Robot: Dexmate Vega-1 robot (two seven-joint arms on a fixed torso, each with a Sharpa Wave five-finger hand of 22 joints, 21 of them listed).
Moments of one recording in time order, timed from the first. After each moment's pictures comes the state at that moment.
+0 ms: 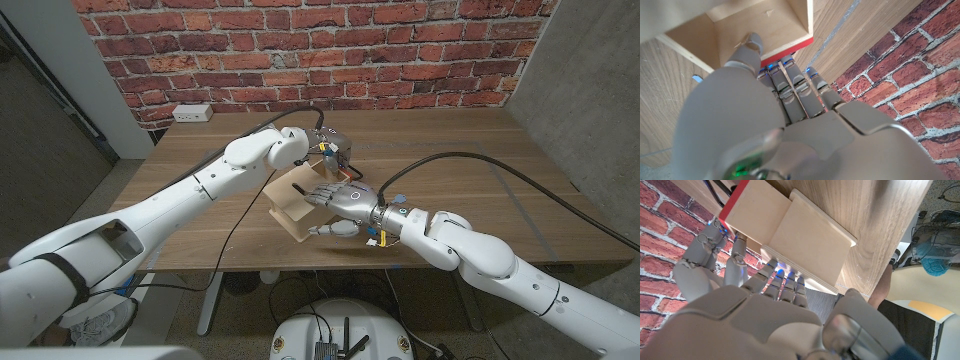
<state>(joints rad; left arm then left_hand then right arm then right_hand) 0.42 0.66 0.86 -1.81 0.87 0.03 -0.51 1.09 0.03 0.39 -0.18 0.21 1.12 -0.11 0.21 0.18 1.11 -0.20 0.18 0.18 1.08 -0.19 0.18 0.17 0.44 -0.05 0.18 0.16 -1.02 -0.86 -0.69 -2.17 -1.08 0.06 0.22 0.24 0.16 0.09 0.14 0.28 0.13 -0.01 0.19 0.17 0.16 -0.02 0.19 0.18 0.04 -0.02 0.20 0.33 0.30 -0.01 0.18 0.16</state>
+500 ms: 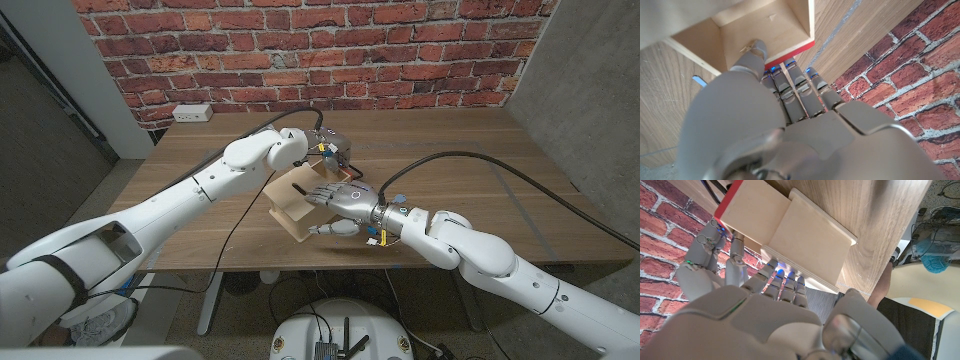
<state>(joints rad) 0.43 0.67 0.86 -1.82 0.88 0.04 -0.51 1.04 0.05 0.39 -0.16 0.22 0.99 -0.11 0.19 0.19 0.98 -0.20 0.18 0.18 0.96 -0.14 0.17 0.17 0.42 -0.05 0.18 0.16 -1.01 -0.86 -0.69 -2.16 -1.06 0.06 0.21 0.24 0.16 0.09 0.14 0.28 0.13 -0.01 0.19 0.17 0.16 -0.02 0.19 0.18 0.04 -0.02 0.20 0.33 0.30 -0.01 0.18 0.16</state>
